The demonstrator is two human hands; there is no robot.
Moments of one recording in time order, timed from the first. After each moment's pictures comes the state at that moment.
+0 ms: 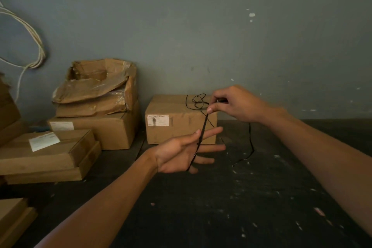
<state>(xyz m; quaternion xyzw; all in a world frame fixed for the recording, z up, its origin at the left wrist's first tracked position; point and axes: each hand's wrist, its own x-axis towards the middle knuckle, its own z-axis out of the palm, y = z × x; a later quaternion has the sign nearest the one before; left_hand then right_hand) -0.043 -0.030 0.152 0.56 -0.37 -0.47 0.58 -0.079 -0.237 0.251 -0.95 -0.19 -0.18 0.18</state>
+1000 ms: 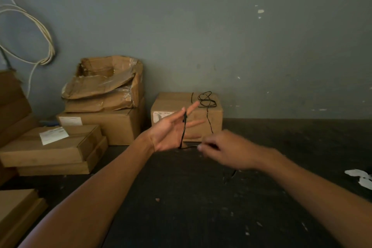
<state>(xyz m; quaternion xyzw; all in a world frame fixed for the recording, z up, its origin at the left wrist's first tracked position) -0.003 -0.013 0.165 0.57 -0.29 -0.36 0.68 -0.119 -0.193 0.178 -0.96 -0.21 -0.01 0.19</state>
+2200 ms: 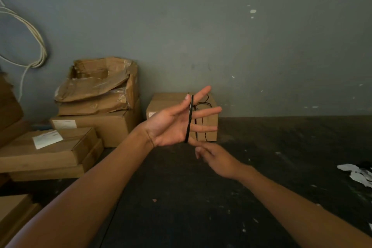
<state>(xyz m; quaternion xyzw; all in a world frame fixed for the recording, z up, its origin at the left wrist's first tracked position) -0.041 -0.023 0.208 0.49 -0.40 -0.42 0.65 -0.080 -0.206 0.096 -0.91 -0.14 -0.04 0.40</state>
